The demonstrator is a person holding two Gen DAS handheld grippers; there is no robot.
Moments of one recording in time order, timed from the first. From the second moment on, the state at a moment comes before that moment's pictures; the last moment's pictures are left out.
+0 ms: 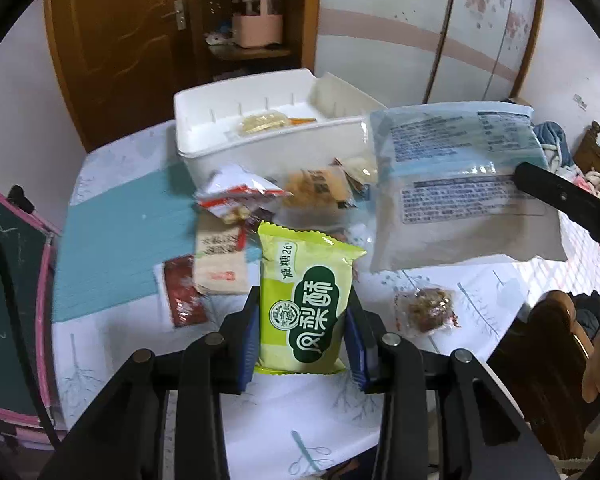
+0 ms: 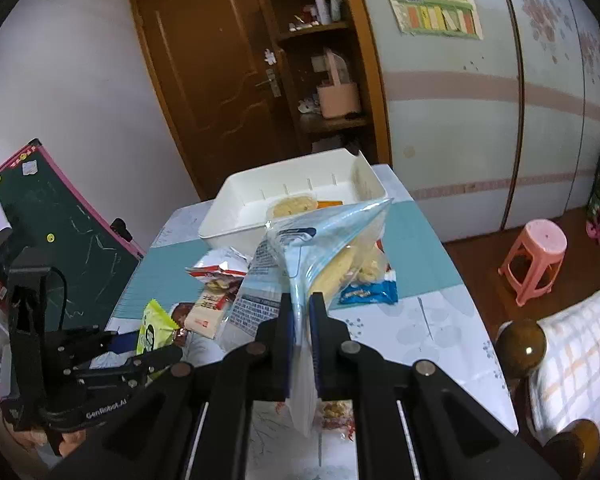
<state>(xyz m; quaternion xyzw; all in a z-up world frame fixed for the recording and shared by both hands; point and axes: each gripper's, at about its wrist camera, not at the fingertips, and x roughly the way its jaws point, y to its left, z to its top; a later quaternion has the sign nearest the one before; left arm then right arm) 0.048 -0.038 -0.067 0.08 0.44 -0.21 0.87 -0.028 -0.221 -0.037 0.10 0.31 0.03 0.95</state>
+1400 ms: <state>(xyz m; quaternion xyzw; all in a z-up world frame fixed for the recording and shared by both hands) 0.321 -0.080 0.039 0.09 0.40 -0.12 0.90 0.177 -0.206 0.092 0.02 0.19 0.02 0.98</state>
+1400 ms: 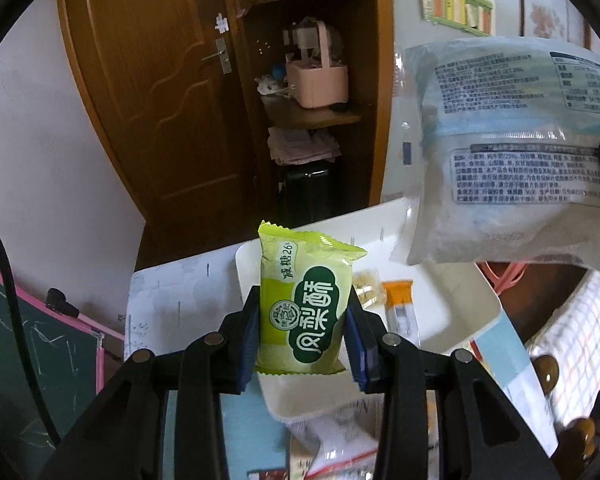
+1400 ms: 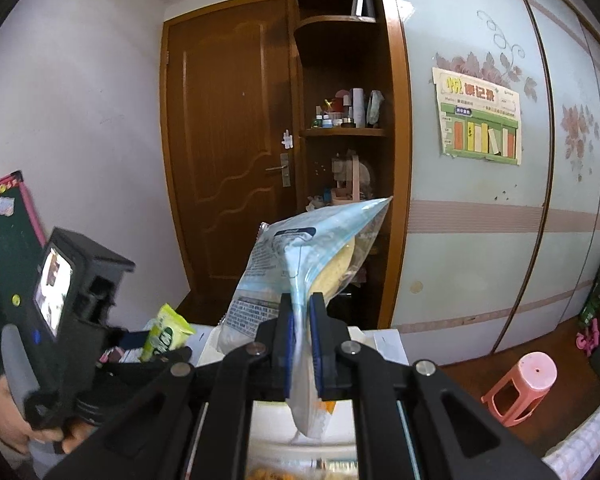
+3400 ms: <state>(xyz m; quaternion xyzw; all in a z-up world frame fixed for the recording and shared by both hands) 0.323 -0.080 -0.023 0.07 0.45 -0.12 0.88 0.235 -0.222 -0.014 0.07 0.38 0.01 0.92</state>
